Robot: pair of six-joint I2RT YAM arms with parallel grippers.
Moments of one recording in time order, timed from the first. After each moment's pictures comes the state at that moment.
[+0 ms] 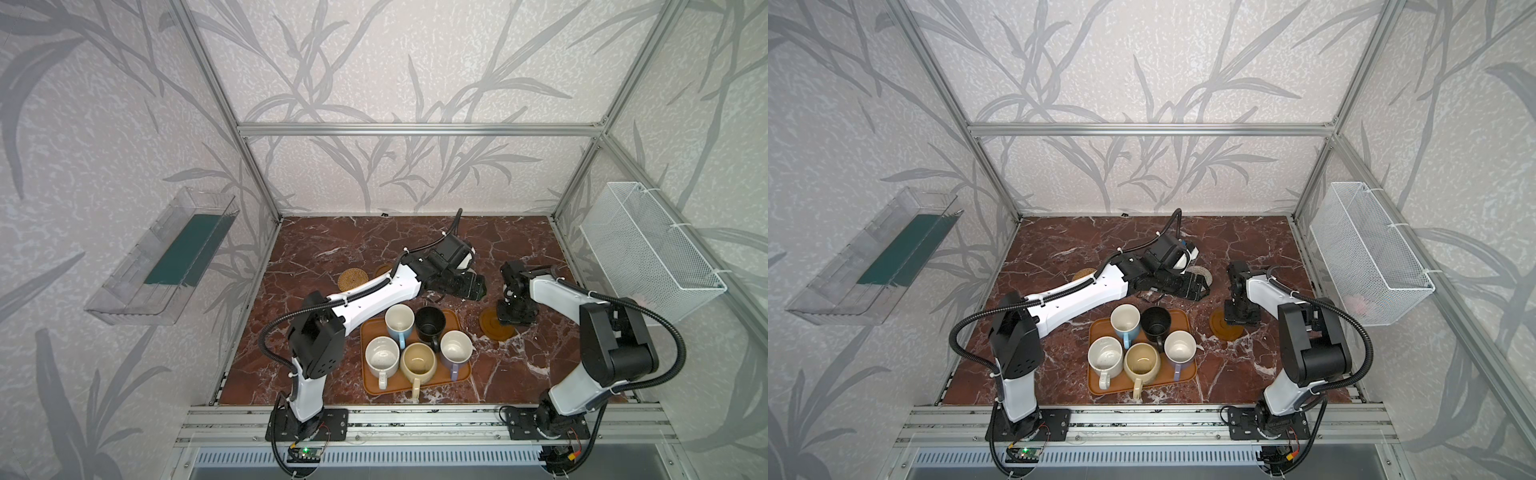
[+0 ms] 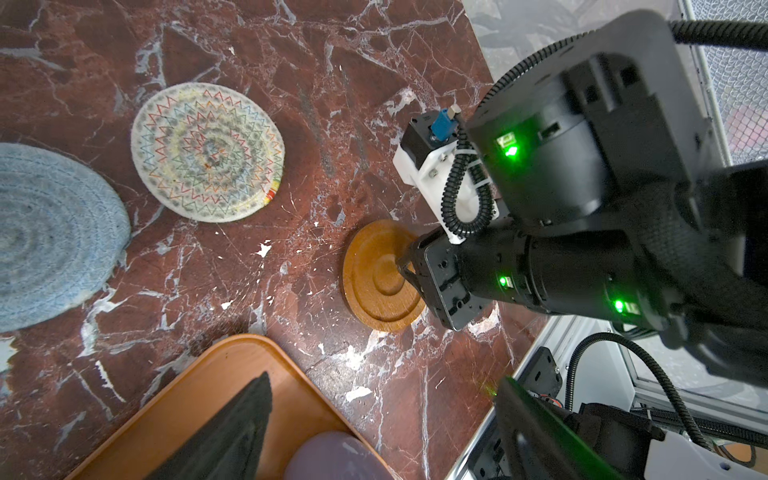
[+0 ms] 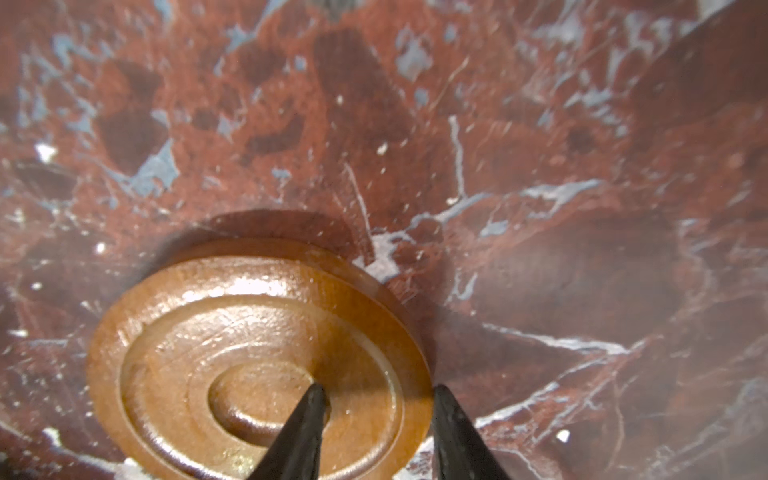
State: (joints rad) left arm -0.87 1.90 1.67 -0.59 0.25 -0.55; right arm 0.17 1.66 0.95 -0.82 0.06 0.29
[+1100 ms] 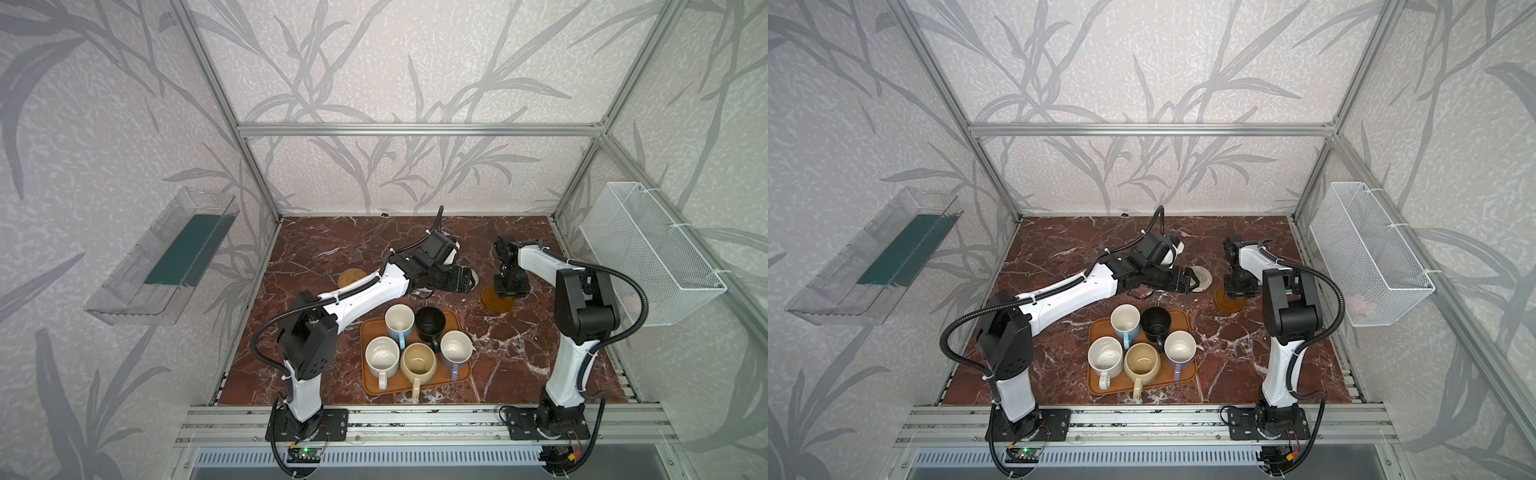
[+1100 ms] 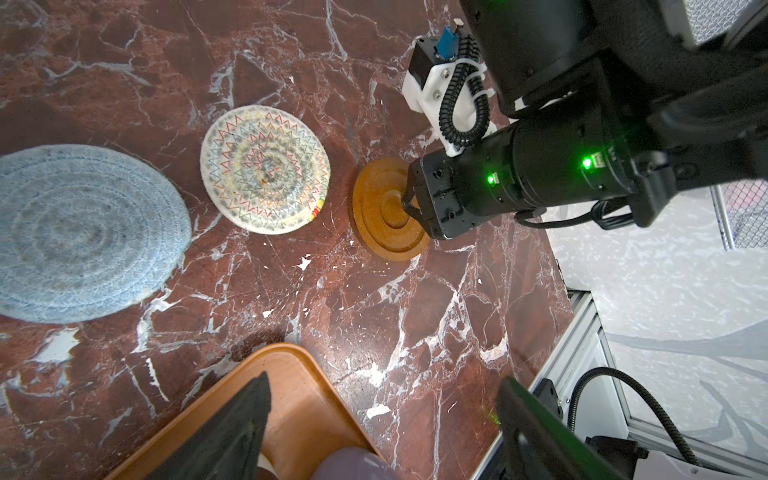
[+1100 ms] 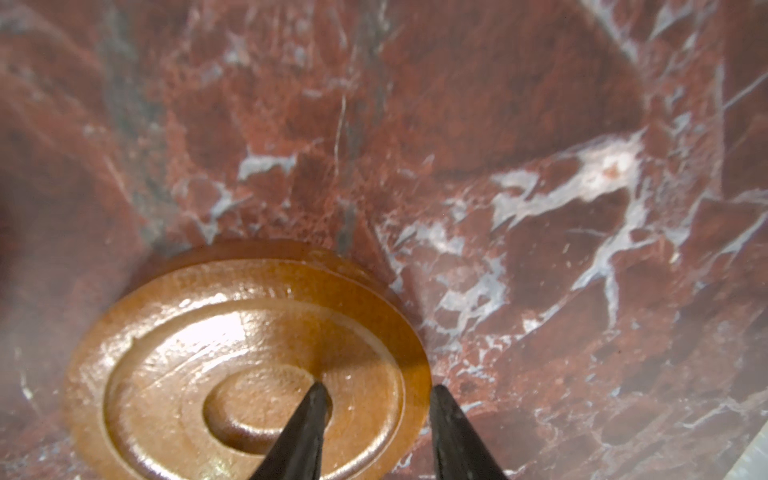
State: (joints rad) left arm -0.81 1.85 1.56 -0.49 0.26 -0.60; right arm 0.12 1.99 1.39 -0.95 0.18 0.23
